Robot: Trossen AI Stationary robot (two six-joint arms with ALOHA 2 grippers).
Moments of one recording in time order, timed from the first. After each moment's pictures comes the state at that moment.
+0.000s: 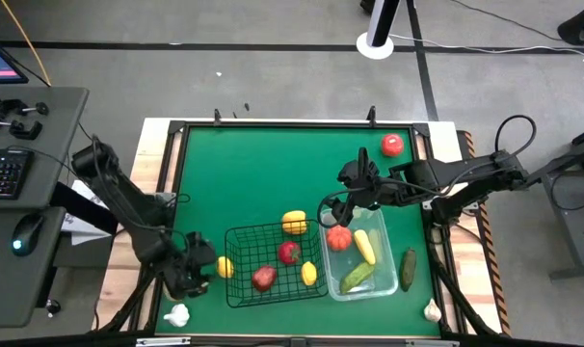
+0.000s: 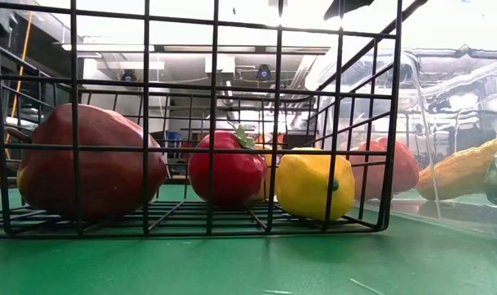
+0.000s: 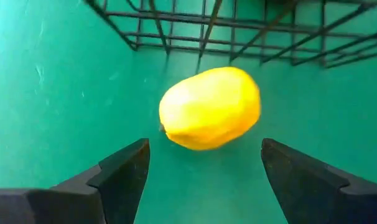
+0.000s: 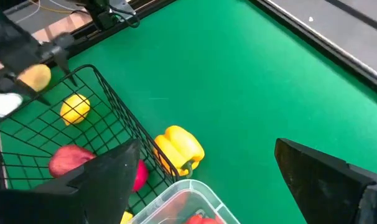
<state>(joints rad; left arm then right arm) -0.93 1.35 0.71 -0.66 -0.39 -1.10 0.24 1.40 1.47 -0.91 0.45 0.68</state>
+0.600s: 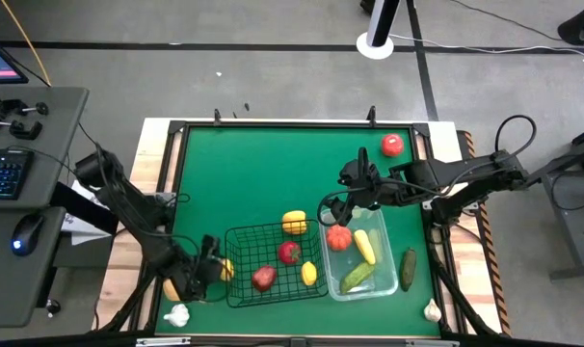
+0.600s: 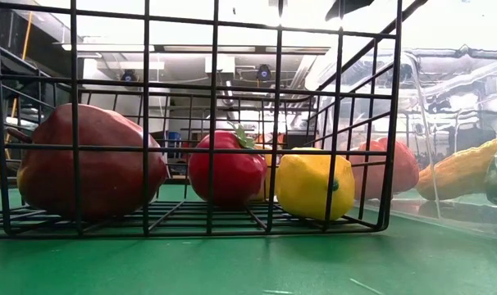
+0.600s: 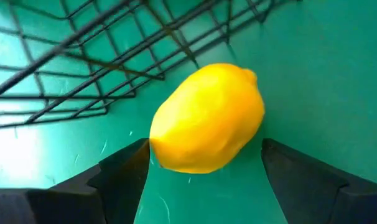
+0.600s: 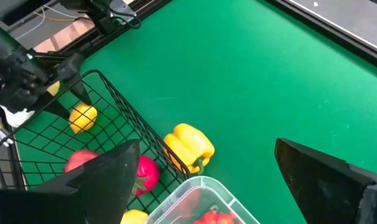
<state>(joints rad) -0.91 1.45 0.72 -0.56 -0.41 -0.46 0.24 1.40 1.47 -0.91 0.43 0.76</state>
